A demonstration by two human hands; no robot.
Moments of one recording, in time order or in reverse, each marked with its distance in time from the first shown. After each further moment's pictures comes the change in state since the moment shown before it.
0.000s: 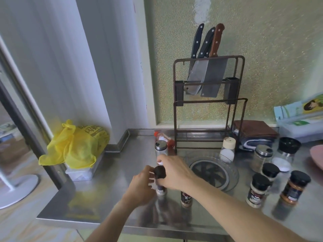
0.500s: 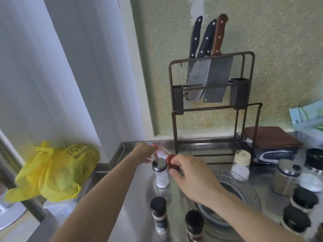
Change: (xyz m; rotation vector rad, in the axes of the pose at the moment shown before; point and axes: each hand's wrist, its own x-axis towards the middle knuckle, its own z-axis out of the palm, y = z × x) left_hand 0.212 0.052 -0.051 -0.162 -0.006 -0.328; right_hand 0.036 0.046 -0.037 0.164 0.168 0.096
